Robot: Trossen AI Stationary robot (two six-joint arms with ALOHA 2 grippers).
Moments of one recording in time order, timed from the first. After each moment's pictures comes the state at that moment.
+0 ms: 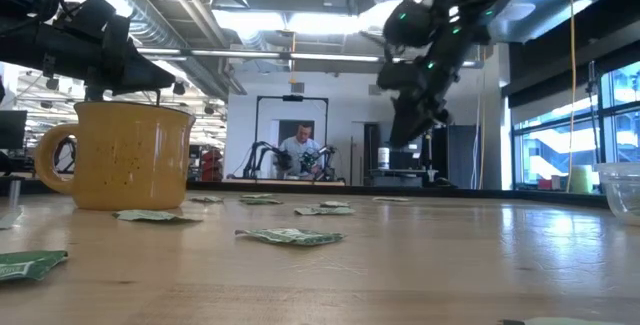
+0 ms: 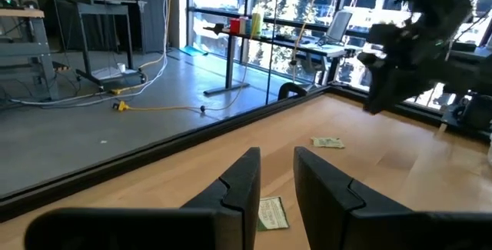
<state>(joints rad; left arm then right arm) -0.09 0.16 0.01 0.08 -0.82 -0.20 -0.39 1.59 1.01 -0.43 0.04 0.28</state>
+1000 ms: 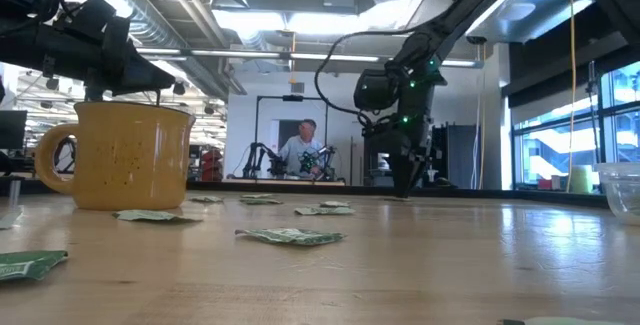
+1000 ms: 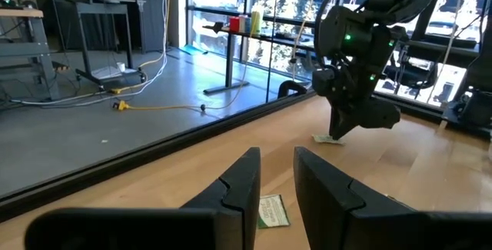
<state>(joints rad) -0.09 0.16 0.01 0.07 -0.82 -0.20 -0.53 1.98 1.28 -0.67 0.05 0.15</state>
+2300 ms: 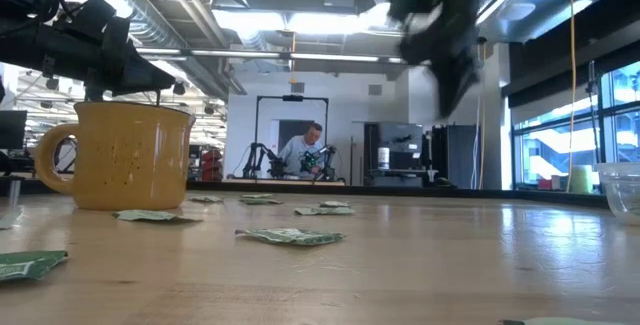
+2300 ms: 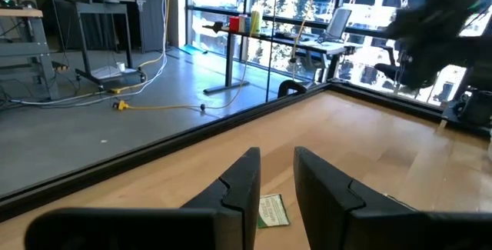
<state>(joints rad) -0.09 0.16 0.01 0.07 -0.82 -0.20 -0.31 1.56 1.27 -1.09 0.04 0.31</state>
